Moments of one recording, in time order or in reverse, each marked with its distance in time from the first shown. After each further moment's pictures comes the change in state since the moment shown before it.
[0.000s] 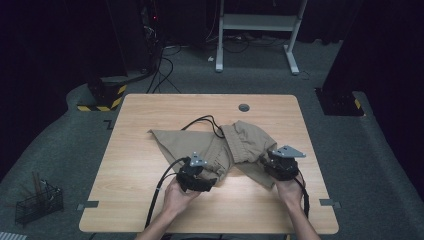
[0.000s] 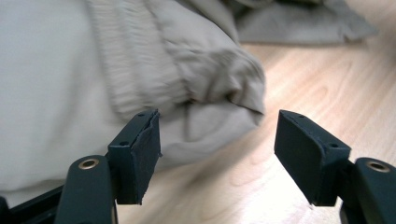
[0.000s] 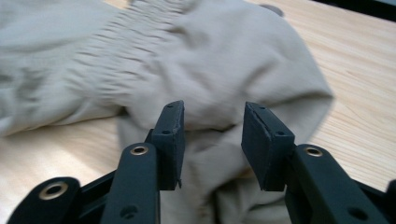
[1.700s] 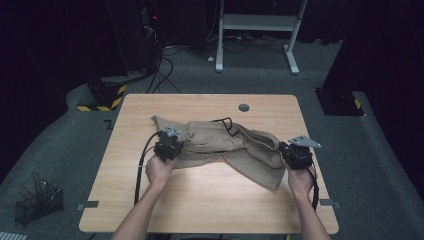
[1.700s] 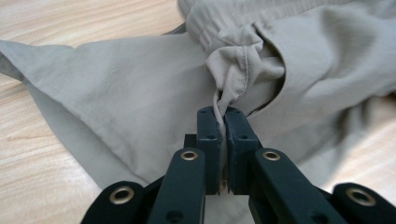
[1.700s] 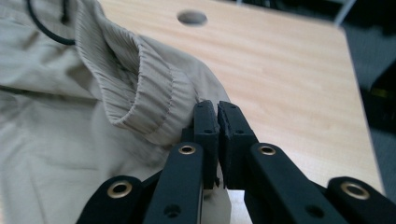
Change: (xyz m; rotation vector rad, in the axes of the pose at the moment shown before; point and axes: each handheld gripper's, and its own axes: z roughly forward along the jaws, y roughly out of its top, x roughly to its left) left arm 0.115 0.025 -0.012 -0.044 0.333 -0.151; right arm -0.054 0.007 0.003 0.009 -0.170 0.117
